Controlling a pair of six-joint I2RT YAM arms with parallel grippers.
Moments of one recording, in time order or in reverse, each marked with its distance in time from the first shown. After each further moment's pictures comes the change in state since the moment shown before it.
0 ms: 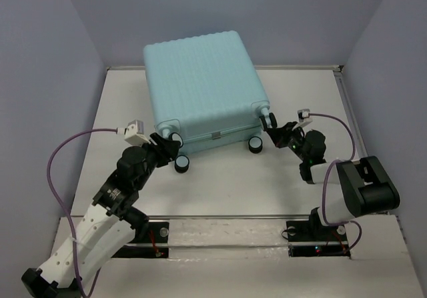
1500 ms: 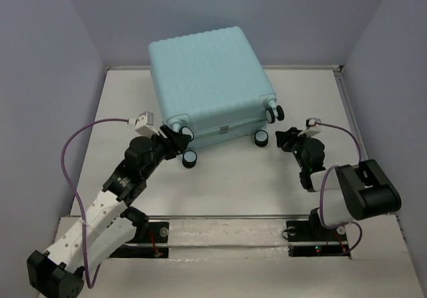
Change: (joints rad) left arm 0.015 0.168 0.006 0.187 0.146 -0.027; right arm 0.072 -0.053 -0.114 0.019 0.355 -0.028
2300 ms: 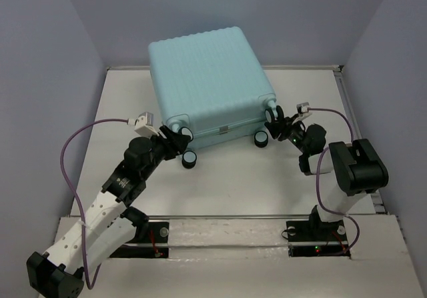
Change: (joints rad) left arm 0.000 -0.012 0.000 -0.014 -0.001 0.012; right arm -0.128 0.252 0.208 0.162 -0.471 -0.051
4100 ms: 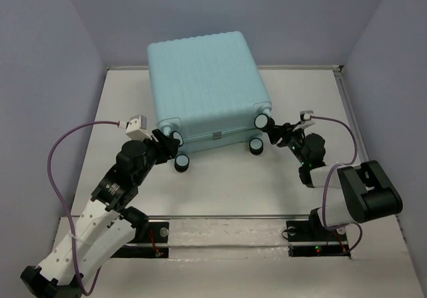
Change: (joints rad) left arm -0.002 -0.095 0.076 -0.223 -0.111 0.109; right arm 0.108 -0.251 -0.146 -0.123 0.245 0.050
